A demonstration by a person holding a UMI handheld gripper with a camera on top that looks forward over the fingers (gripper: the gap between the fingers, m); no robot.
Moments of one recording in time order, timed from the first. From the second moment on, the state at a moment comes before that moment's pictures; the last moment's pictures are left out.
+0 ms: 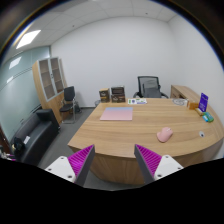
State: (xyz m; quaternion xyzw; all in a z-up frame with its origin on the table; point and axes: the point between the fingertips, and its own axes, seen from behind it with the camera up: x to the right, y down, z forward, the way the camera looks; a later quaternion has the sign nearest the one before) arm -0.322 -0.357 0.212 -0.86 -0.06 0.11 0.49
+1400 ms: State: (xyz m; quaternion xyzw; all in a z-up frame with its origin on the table) arm -0.107 -0.048 0.003 -0.89 0.00 0.09 0.44
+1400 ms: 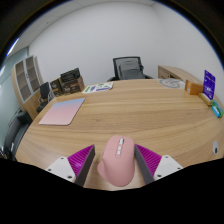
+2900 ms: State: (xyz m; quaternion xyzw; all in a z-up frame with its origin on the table) arm -0.410 0.190 -0.007 -0.91 -0.05 0.01 0.40
